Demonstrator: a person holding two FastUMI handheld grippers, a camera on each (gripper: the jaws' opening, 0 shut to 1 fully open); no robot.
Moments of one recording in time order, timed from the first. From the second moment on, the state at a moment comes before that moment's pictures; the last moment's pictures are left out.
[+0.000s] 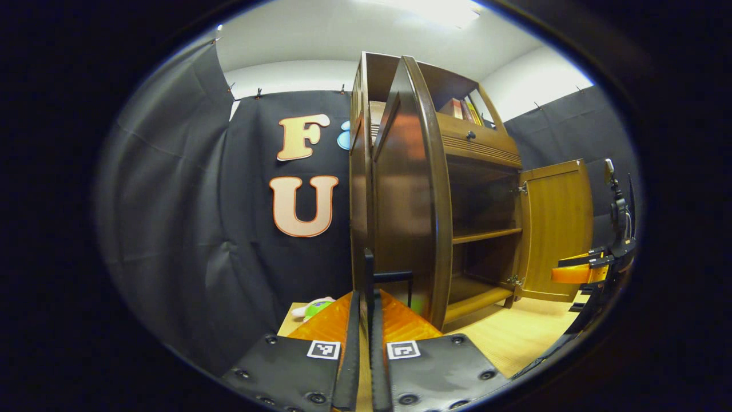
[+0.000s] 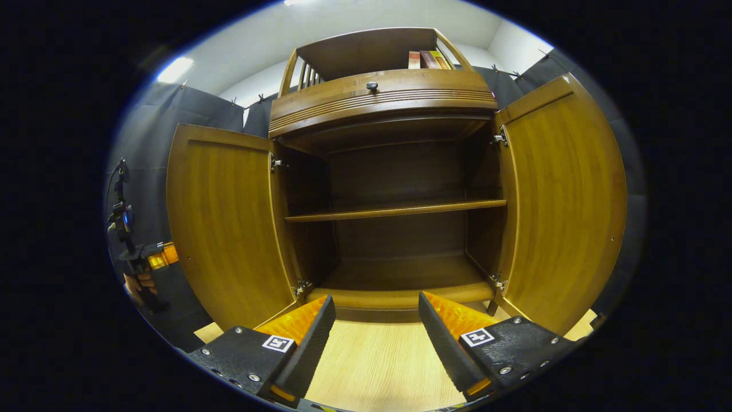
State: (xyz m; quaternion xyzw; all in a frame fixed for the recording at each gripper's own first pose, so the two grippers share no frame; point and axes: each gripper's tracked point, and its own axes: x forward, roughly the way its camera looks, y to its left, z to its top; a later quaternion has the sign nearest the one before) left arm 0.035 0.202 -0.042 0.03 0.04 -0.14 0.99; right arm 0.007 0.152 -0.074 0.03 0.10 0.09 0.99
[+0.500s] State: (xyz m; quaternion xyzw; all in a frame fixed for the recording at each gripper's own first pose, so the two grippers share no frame) left arm -0.036 0.203 -0.002 0.05 0.05 -0.07 1.00; right arm 0.022 0.134 -0.072 0.04 0.10 0.10 0.99
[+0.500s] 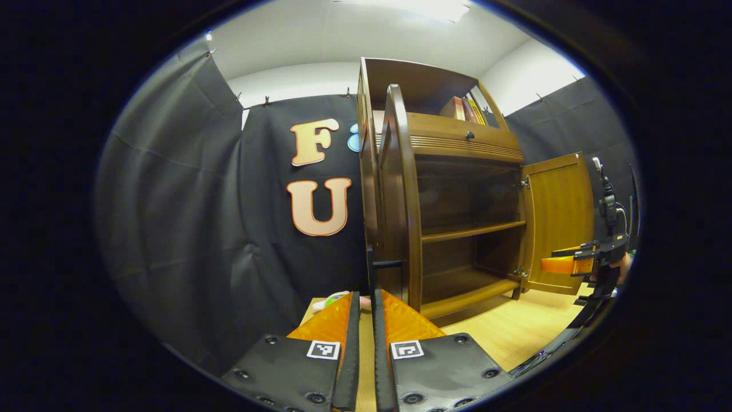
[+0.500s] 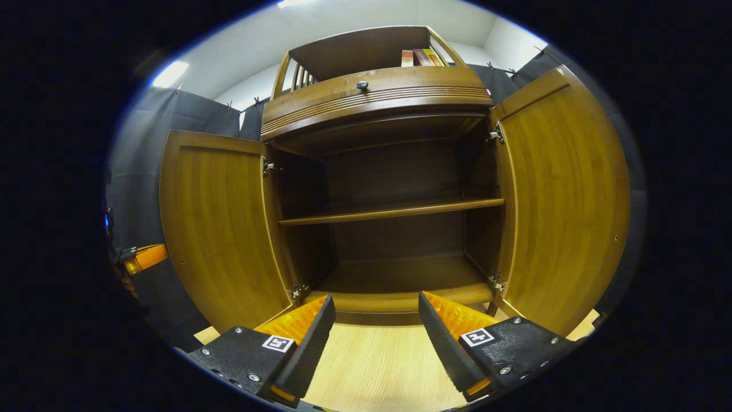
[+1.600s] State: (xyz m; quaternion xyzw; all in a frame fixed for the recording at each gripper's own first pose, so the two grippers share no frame) left arm 0.039 -0.023 -0.065 0.00 0.06 0.00 1.00; right arm -0.007 -0.035 -0.047 0.00 0.08 0.06 0.99
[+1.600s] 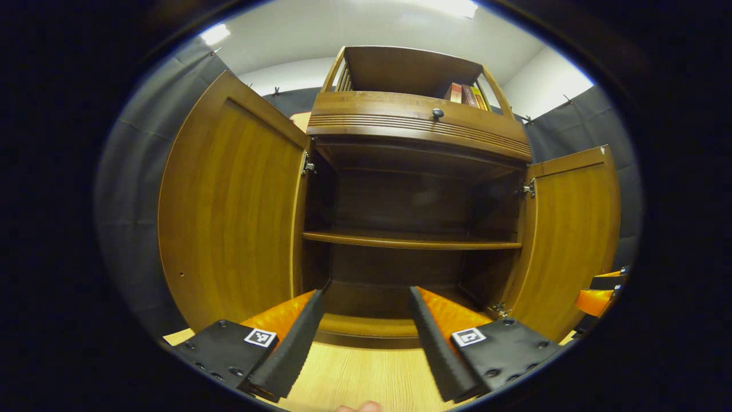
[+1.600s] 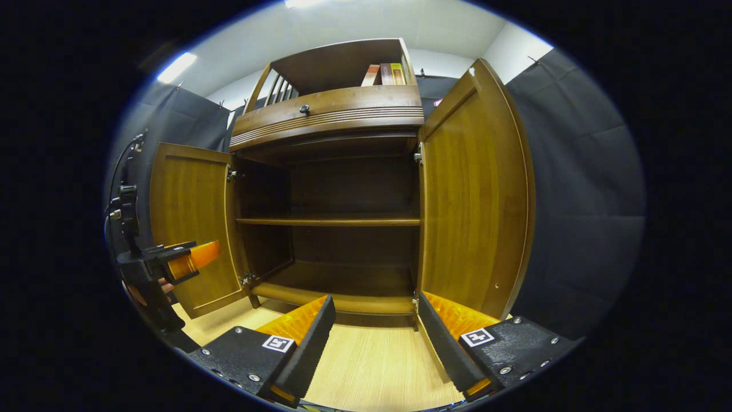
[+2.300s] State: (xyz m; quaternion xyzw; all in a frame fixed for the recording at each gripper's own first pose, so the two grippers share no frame) left arm 0.034 0.006 -0.061 0.03 0.05 0.02 1.00; right arm 0.013 -0.012 -0.056 0.01 0.09 0.08 0.99
